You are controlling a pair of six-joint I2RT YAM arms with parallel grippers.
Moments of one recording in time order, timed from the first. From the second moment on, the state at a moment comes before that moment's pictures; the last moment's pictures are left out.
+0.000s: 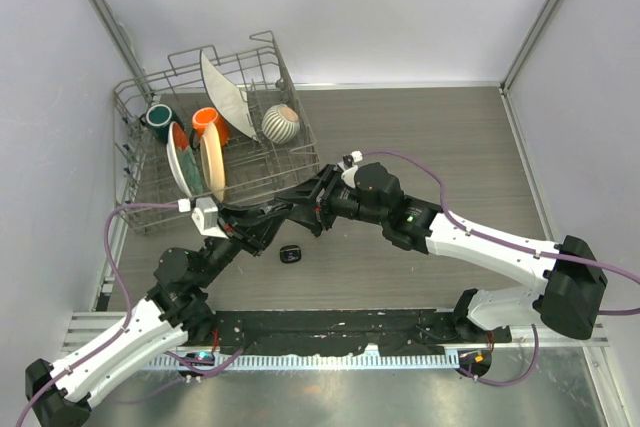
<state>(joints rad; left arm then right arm) -0.81 0.38 0.23 0.52 0.02 -0.39 0.97 1.28 0.93 0.14 -0.21 1.73</state>
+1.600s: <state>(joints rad) -0.81 0.36 0.20 0.64 0.01 -0.39 0.98 1.28 0.91 0.25 -0.23 1.80</state>
